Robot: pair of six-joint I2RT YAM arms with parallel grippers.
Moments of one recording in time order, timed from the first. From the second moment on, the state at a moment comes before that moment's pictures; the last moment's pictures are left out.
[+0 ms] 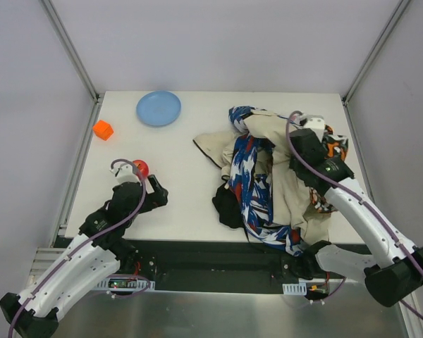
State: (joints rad) left arm -0.59 0.47 0.48 -0.64 -0.36 -0.73; right arm 0.61 1.12 1.15 -0.78 0.64 0.34
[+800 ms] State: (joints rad) left arm -0.68 1.51 0.52 0.35 0.51 -0.82; right arm 0.36 1.17 0.74 -0.47 0.27 0.48
